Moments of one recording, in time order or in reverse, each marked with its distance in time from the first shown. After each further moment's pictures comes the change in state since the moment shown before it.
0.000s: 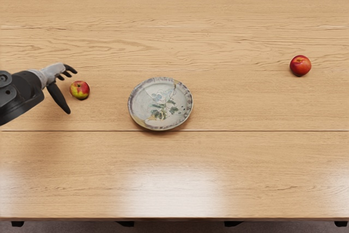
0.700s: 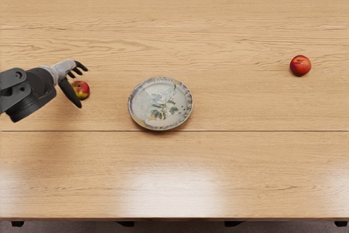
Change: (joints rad) left arm -0.020 -0.078 -0.001 0.059 0.000 0.024 0.000; right arm 0.000 0.000 0.000 0.000 0.000 0.000 0.000
